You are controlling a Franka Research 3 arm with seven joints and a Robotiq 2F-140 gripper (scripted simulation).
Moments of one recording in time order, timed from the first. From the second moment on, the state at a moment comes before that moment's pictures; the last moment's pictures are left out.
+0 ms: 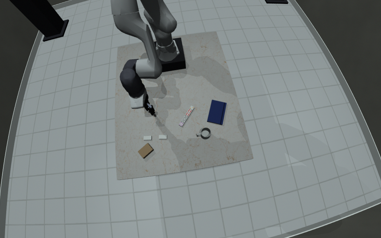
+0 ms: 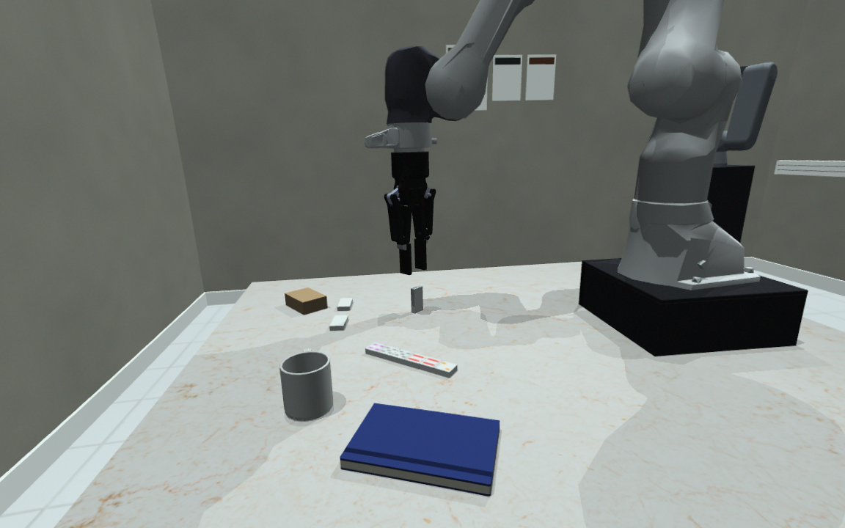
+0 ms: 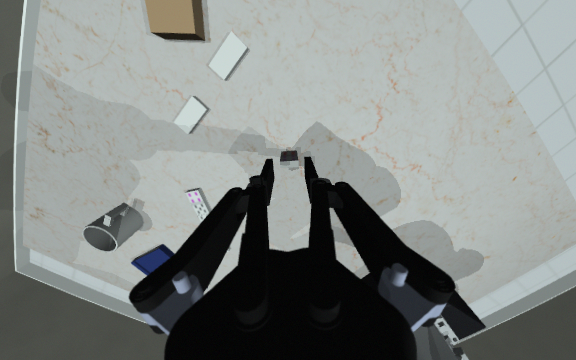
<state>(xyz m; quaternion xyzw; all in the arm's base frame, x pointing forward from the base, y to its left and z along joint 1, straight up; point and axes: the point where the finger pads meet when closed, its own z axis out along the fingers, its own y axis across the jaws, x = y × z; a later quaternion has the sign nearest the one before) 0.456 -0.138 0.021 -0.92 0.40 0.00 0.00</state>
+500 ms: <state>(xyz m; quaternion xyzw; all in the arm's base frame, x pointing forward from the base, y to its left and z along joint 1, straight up) 0.455 -0.137 0.008 -0.92 0.39 0.00 0.00</state>
